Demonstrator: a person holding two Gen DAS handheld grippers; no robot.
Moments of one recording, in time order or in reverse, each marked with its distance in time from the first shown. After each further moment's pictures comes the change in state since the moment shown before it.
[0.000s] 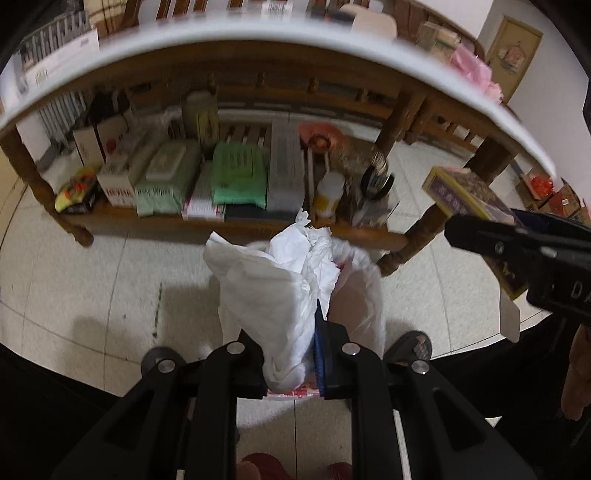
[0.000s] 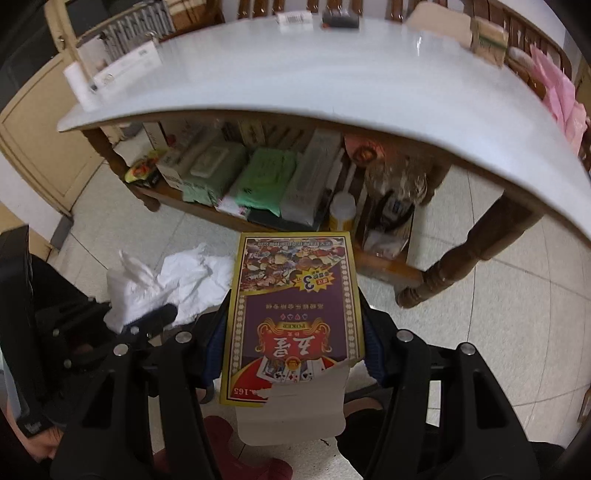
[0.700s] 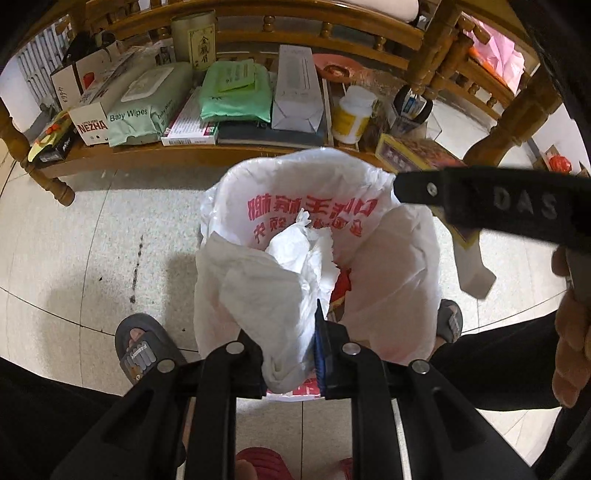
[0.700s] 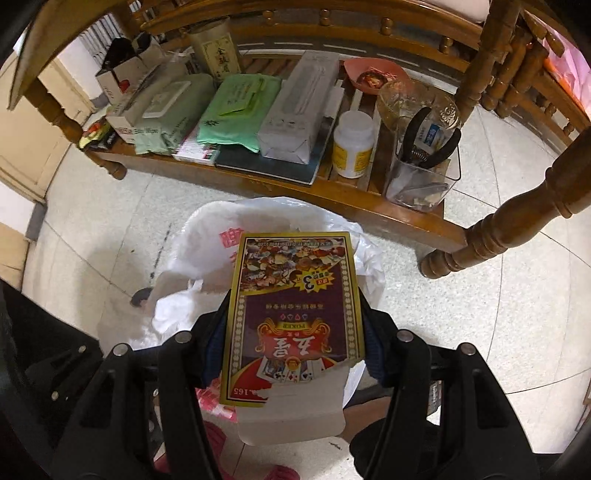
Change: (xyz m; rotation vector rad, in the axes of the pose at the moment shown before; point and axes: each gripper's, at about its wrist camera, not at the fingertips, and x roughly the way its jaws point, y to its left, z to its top) left arm 0.104 0.008 -0.046 -0.005 0.131 0.025; right arm 0.141 -0.007 -0.019 0.054 0.160 -0.030
